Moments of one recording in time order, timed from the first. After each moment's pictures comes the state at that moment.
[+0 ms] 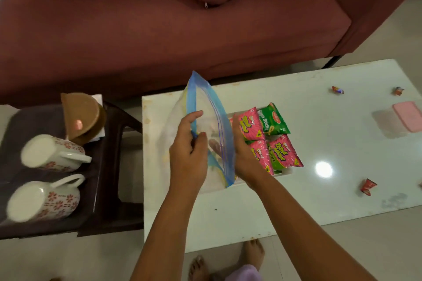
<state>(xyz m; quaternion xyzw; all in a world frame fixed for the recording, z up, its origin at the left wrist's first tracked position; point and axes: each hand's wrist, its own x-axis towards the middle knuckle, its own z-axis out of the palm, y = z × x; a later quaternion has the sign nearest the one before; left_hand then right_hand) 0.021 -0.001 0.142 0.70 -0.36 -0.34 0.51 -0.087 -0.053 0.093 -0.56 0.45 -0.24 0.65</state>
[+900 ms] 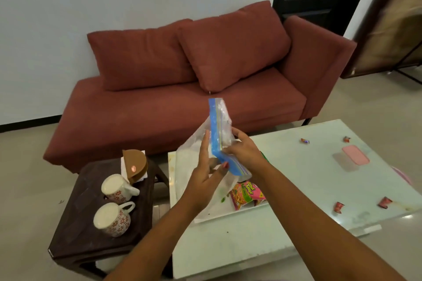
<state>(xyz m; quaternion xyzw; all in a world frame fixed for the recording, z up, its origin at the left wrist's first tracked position) 0.022 0.104 0.299 0.52 -0.55 -0.44 0.49 -0.089 0.012 0.309 -0.50 0.48 -0.32 0.65</state>
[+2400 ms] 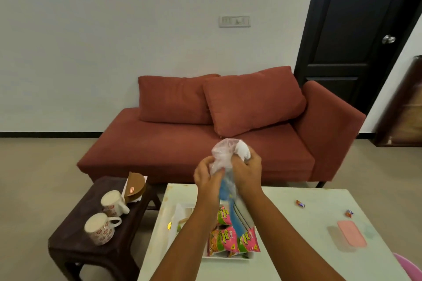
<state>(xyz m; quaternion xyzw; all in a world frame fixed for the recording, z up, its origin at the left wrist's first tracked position) -0.149 0.058 0.415 0.62 -0.23 -0.35 0.67 -0.200 -0.014 0.421 -0.53 0.36 -0.54 0.55</state>
